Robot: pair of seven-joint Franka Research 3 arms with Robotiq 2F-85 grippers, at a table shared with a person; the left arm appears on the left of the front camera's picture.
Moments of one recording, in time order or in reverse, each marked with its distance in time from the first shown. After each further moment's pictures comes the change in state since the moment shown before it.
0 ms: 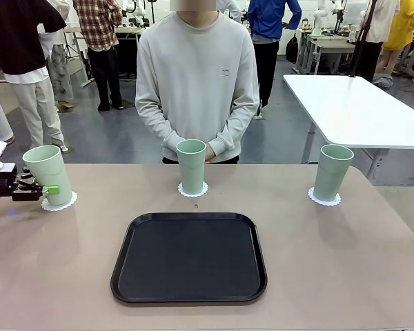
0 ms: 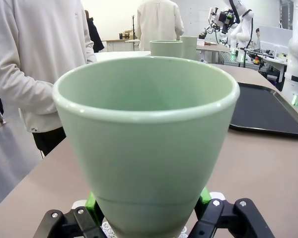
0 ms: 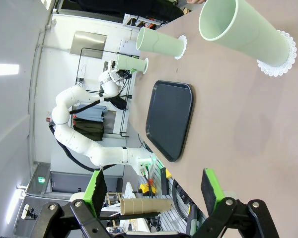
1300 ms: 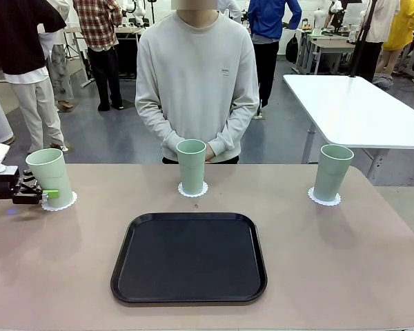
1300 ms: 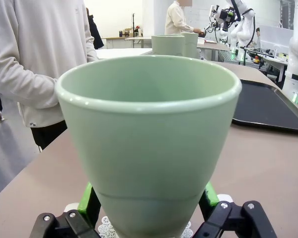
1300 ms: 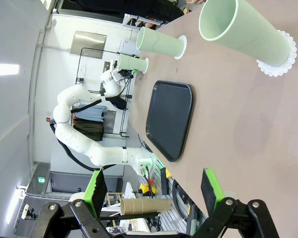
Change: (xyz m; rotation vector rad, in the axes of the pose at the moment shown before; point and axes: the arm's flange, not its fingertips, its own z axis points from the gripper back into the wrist) left arm -0.011 0.004 -0.003 -0.003 0.009 0.011; right arm 0.000 0.000 0.000 0.000 0.000 0.000
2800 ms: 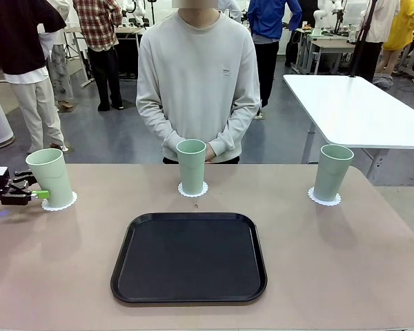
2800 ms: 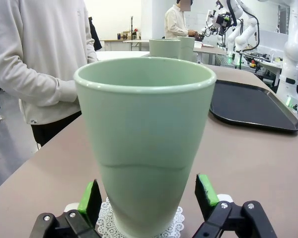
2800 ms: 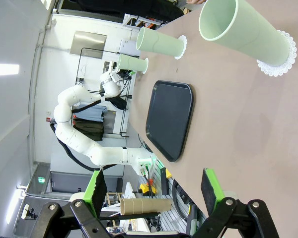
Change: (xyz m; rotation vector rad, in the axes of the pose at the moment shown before) left arm -0.003 -0.001 0.025 -0.013 -0.015 0.023; right arm 0.000 0.000 0.000 0.000 0.000 0.000
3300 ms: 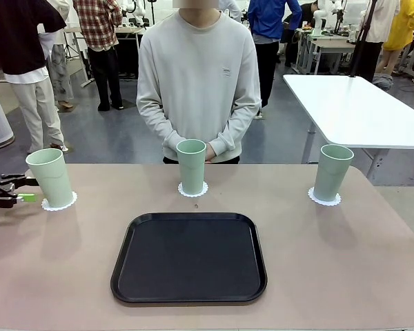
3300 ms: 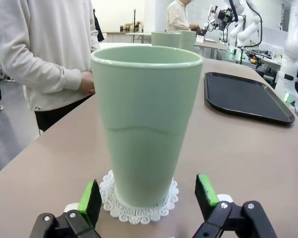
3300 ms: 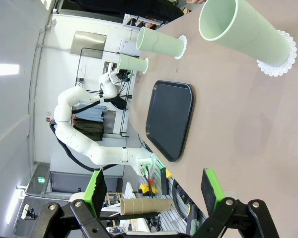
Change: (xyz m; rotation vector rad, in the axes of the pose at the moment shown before) left arm -0.004 -0.003 0.037 0.012 0.046 0.026; right arm 0.000 0.000 0.000 0.000 0.000 0.000
